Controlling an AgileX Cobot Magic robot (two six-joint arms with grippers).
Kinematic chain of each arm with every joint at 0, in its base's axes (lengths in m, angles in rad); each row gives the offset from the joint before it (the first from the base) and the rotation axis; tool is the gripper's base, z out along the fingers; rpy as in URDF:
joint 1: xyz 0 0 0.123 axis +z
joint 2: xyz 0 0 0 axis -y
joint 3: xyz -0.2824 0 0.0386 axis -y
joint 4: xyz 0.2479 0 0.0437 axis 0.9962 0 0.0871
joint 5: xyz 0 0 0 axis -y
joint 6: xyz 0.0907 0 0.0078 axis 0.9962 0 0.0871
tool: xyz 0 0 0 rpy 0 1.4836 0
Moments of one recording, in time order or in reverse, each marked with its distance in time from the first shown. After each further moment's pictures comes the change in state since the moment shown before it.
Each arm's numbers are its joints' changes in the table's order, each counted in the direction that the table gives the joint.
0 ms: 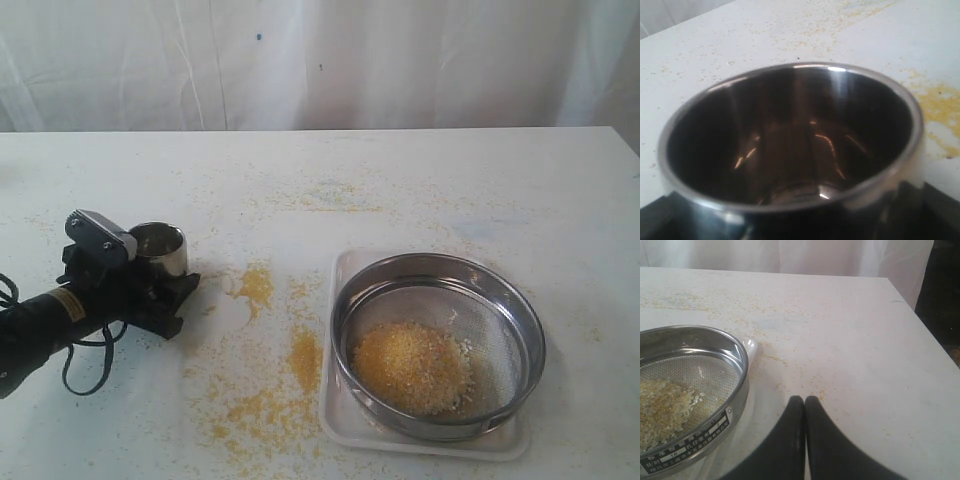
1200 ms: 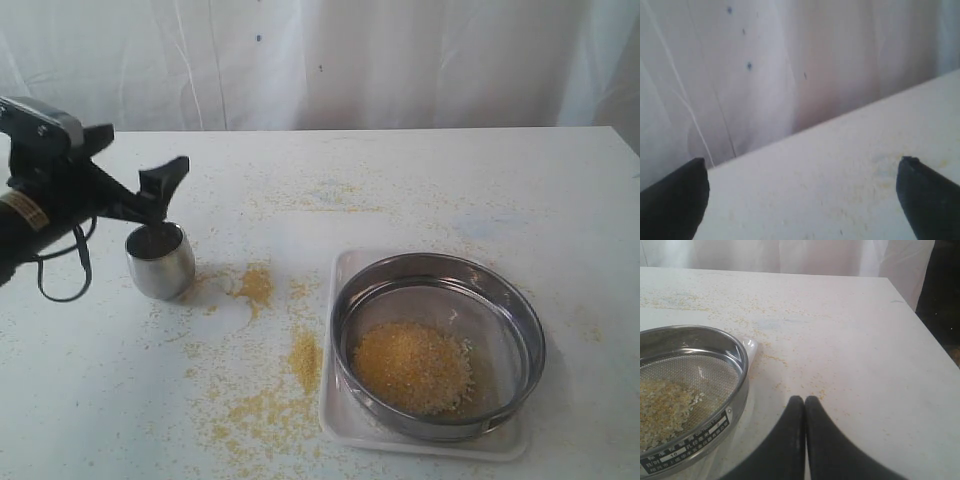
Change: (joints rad) left arm 0.000 0.374 0.034 -0.034 -0.054 -0.186; right arm 0.000 0.000 0.000 0.000 0.000 0.000
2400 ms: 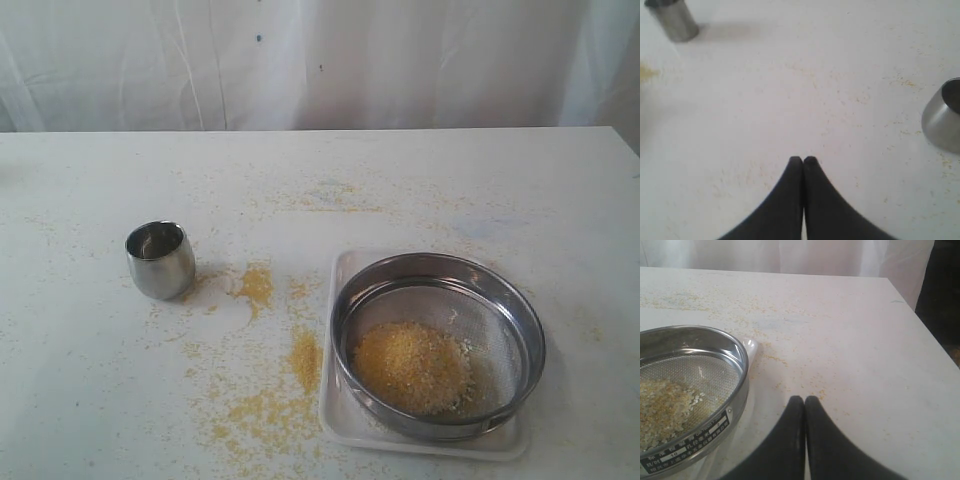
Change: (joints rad) left arm 0.403 1.016 -0.317 -0.903 -1.294 0.642; right arm 0.000 0.000 0.000 0.000 0.000 0.000
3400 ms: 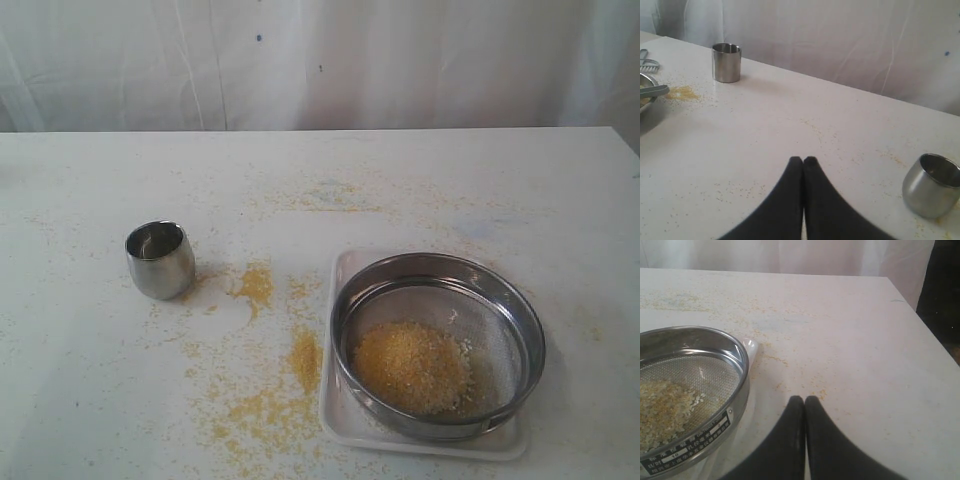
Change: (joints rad) left arm -0.057 0.707 -0.245 0.599 -0.064 -0.863; right arm 0.000 0.000 0.000 0.000 0.000 0.009
